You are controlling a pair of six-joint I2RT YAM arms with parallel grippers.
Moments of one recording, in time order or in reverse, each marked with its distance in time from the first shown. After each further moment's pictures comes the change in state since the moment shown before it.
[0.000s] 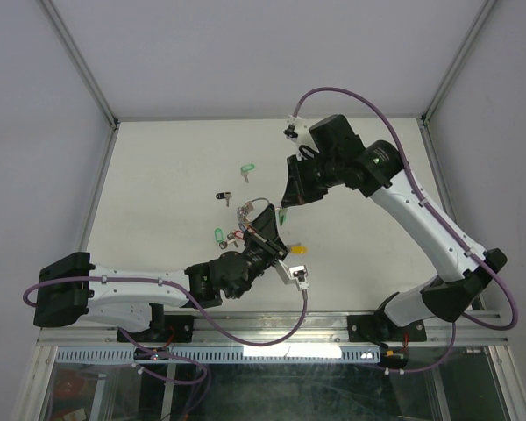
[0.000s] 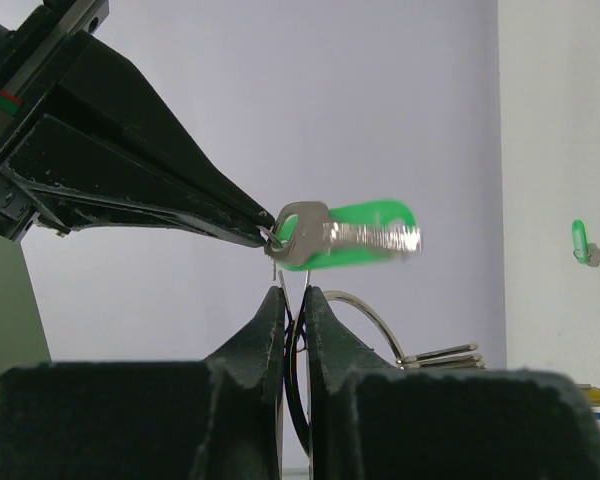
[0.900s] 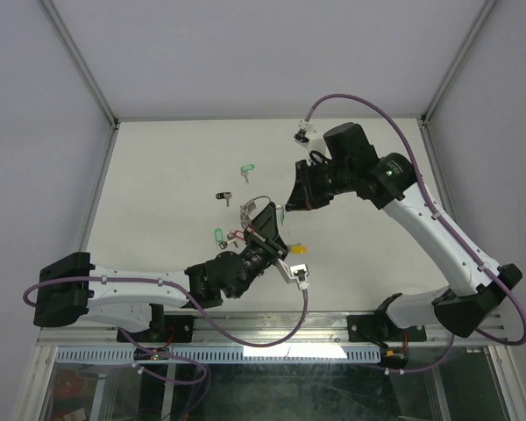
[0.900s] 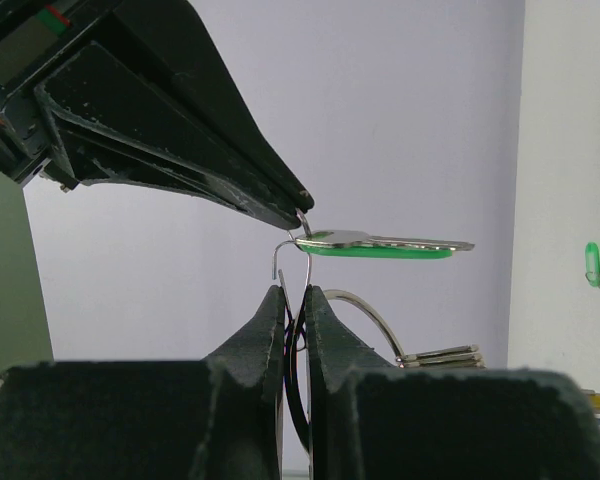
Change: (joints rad) left arm 0.001 0.000 0.000 0.069 0.012 0.003; right arm -0.040 -0.111 -0.139 0.092 -0.073 -0.011
